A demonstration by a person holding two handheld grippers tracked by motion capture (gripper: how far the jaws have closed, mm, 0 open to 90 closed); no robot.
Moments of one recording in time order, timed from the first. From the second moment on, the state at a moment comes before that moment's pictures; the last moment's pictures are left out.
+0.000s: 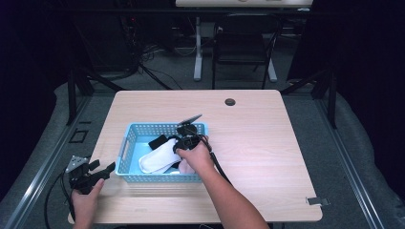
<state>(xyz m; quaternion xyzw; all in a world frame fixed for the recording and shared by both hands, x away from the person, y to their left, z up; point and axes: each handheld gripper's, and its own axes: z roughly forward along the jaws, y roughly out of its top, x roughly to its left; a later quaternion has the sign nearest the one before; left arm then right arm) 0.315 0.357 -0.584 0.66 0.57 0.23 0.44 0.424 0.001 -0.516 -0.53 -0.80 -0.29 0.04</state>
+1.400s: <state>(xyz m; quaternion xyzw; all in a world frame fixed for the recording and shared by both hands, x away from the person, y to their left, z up) 0.315 0.357 -0.584 0.66 0.57 0.23 0.44 0.358 0.002 -0.426 -0.37 -0.82 -0.43 -0.11</state>
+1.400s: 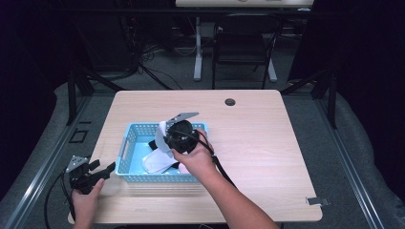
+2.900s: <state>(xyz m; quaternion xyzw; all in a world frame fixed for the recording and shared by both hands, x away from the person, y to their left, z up) 0.315 0.355 -0.585 0.66 0.57 0.23 0.44 0.286 -0.171 -0.439 -0.49 -0.75 -0.41 -0.14</state>
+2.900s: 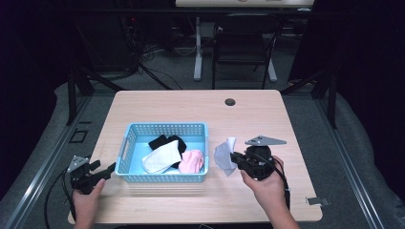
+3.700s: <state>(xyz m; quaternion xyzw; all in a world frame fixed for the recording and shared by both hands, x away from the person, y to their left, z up) 0.315 0.355 -0.585 0.66 0.57 0.23 0.44 0.303 -0.230 -0.523 -0.63 -0.70 -0.34 -0.10</state>
